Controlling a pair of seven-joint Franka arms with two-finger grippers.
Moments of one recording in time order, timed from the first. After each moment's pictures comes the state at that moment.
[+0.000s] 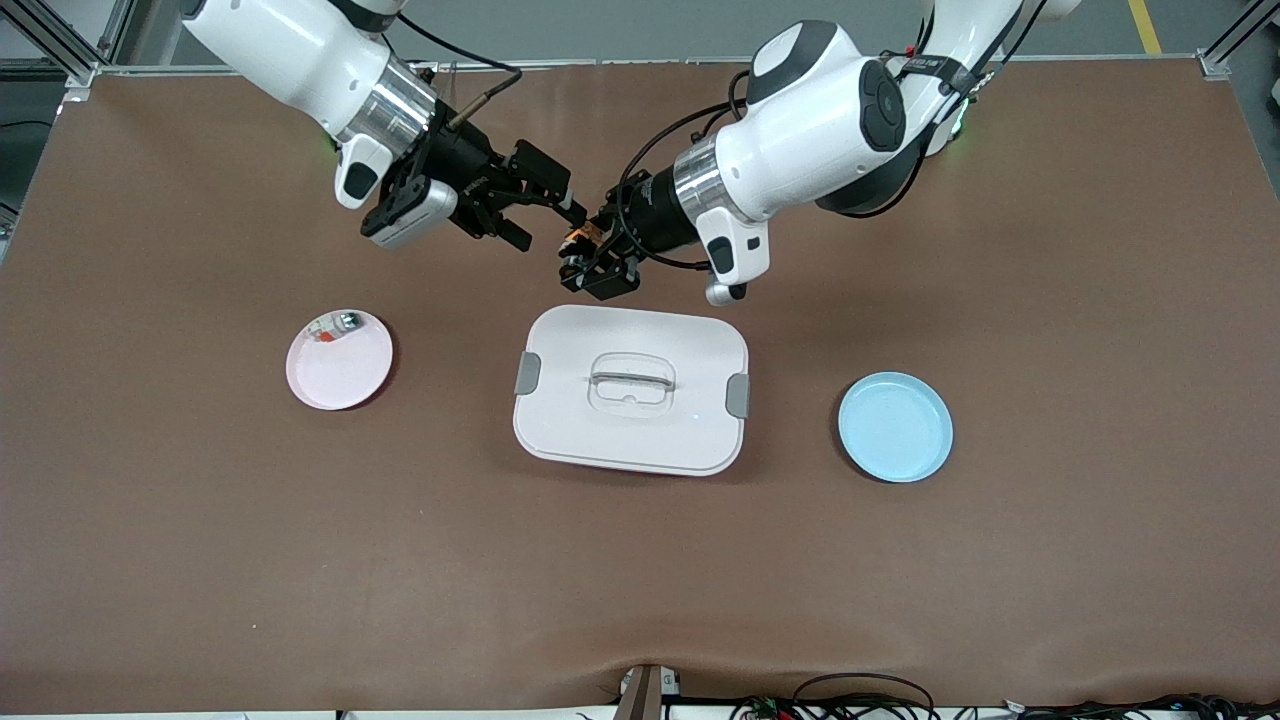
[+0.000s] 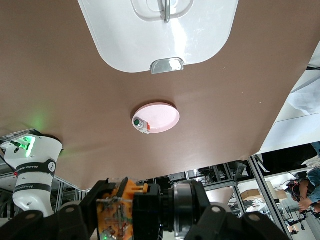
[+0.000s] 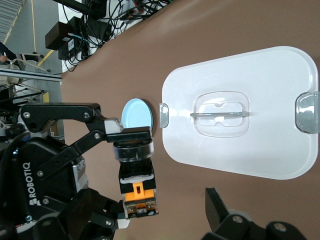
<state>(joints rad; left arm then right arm) -0.26 0.34 -0.56 -1.56 -0.61 2.36 -1.73 0.50 -0.09 0.09 -1.98 0.67 2.37 0.38</state>
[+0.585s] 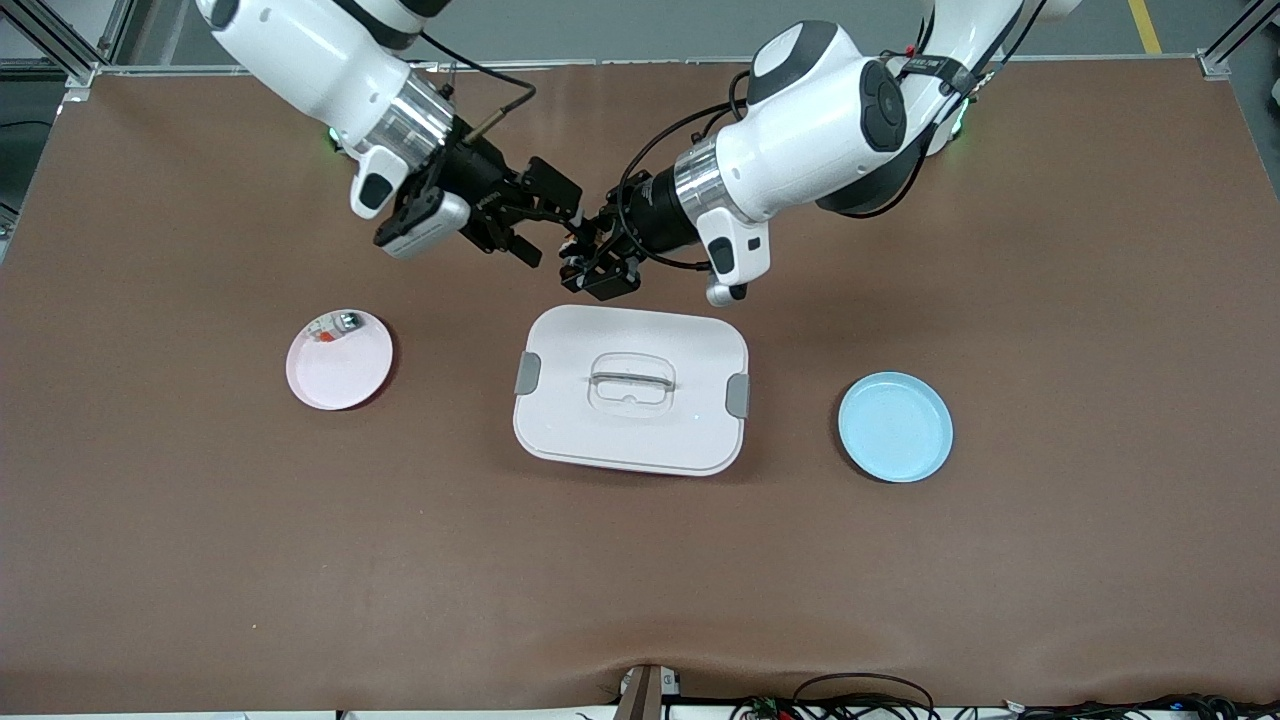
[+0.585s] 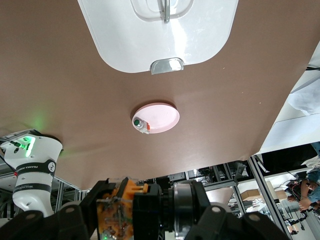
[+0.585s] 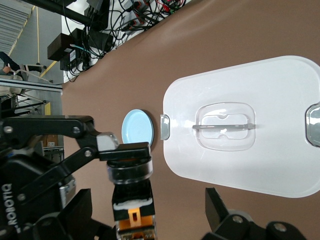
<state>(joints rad) -0.26 0.34 -0.56 -1.56 -0.61 2.36 -1.73 0.54 -0.04 0.10 -1.99 0.67 2.49 0.39</state>
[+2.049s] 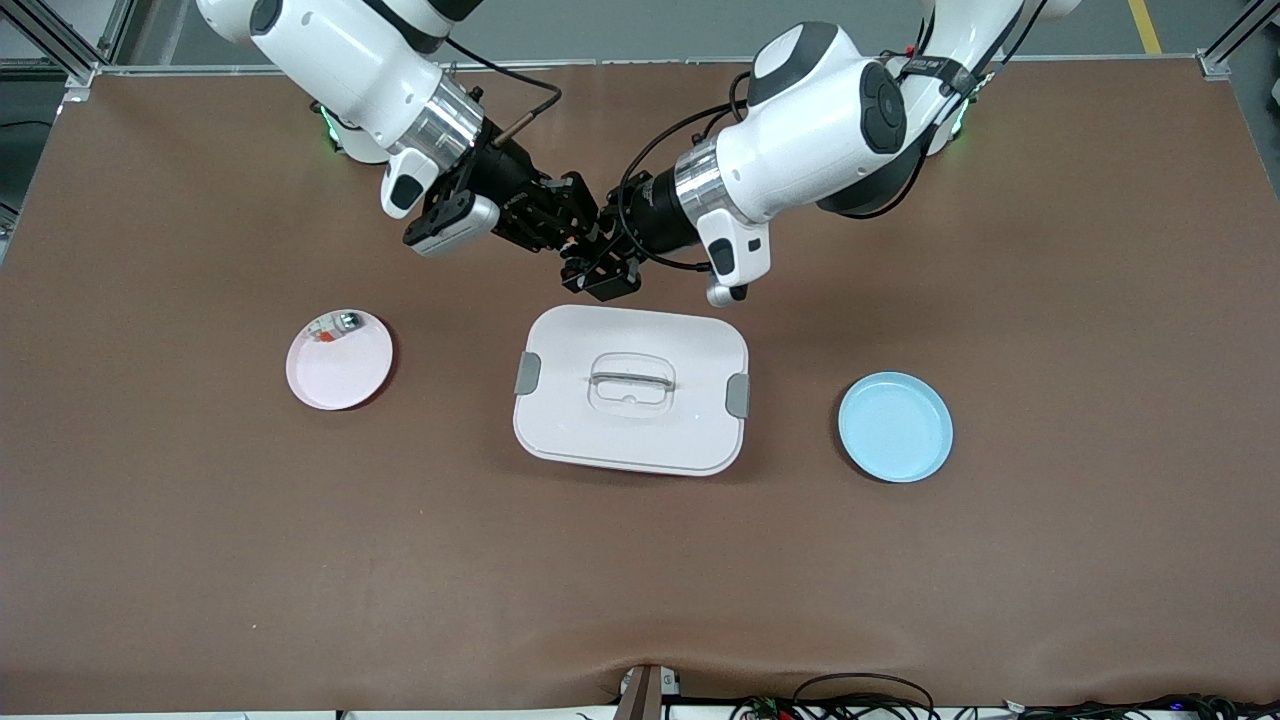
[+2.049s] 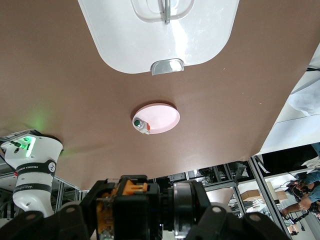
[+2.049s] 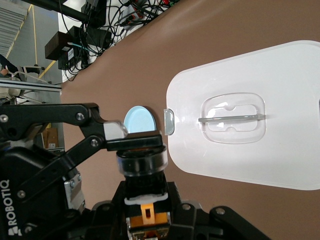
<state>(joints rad) -0.25 0.35 -0.56 -1.56 -0.61 2.36 -1.73 0.57 -0.03 0.10 -1.97 0.64 2.50 0.46</state>
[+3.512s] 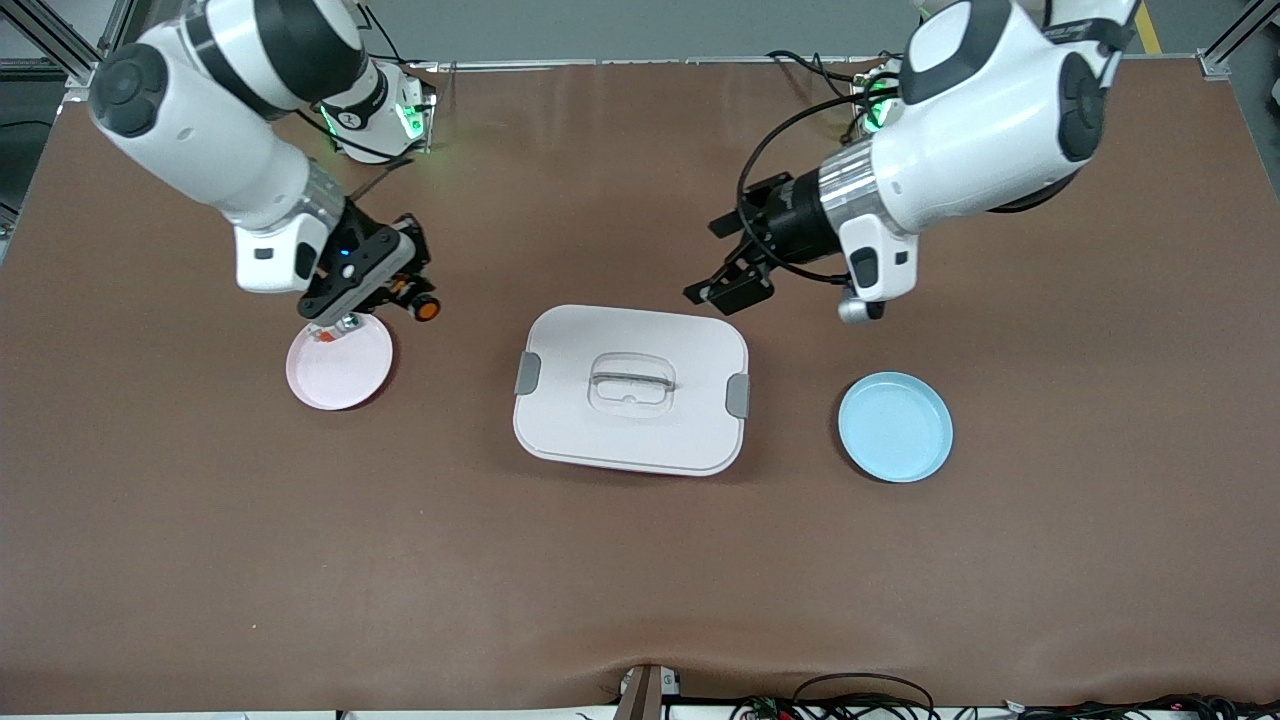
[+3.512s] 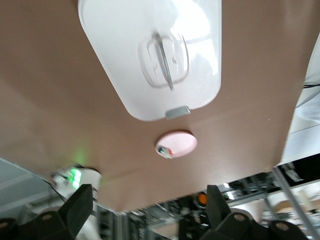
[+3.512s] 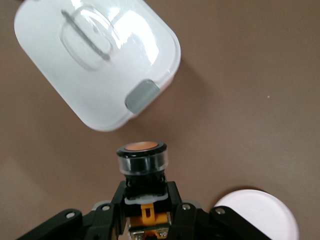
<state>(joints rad) 0.01 0.20 -0.55 -1.58 -0.57 1.96 -1.44 0.25 -0.04 0.07 -1.94 0.23 1.94 -0.53</state>
